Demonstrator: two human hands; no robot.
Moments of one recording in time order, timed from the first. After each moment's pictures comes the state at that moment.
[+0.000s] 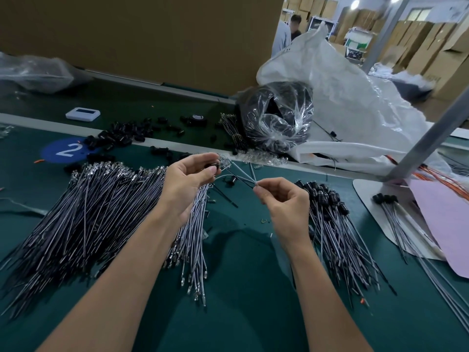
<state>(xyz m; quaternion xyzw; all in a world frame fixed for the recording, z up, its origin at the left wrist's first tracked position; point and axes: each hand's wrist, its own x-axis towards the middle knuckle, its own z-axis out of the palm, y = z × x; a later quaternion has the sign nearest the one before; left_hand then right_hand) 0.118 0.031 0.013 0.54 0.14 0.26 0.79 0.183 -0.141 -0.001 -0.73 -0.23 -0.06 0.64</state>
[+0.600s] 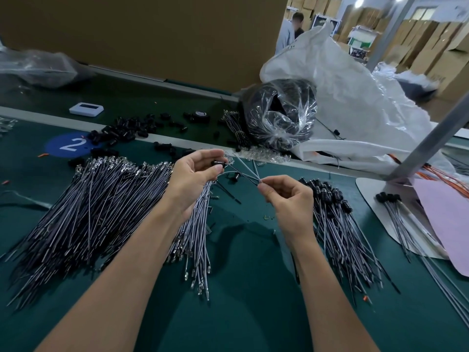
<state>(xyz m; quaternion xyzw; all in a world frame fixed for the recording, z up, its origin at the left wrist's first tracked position) 0.118 0.031 0.011 0.58 0.11 0.24 0.77 0.185 -0.144 -0.001 -0.73 -0.22 -0.05 0.64</state>
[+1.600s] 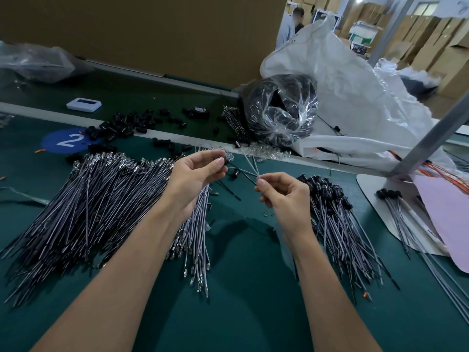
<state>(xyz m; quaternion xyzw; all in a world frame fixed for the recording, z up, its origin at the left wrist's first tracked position) 0.119 0.029 0.007 0.52 0.12 0.22 0.82 0.181 -0.142 0.000 -0.71 -0.20 0.01 0.67</state>
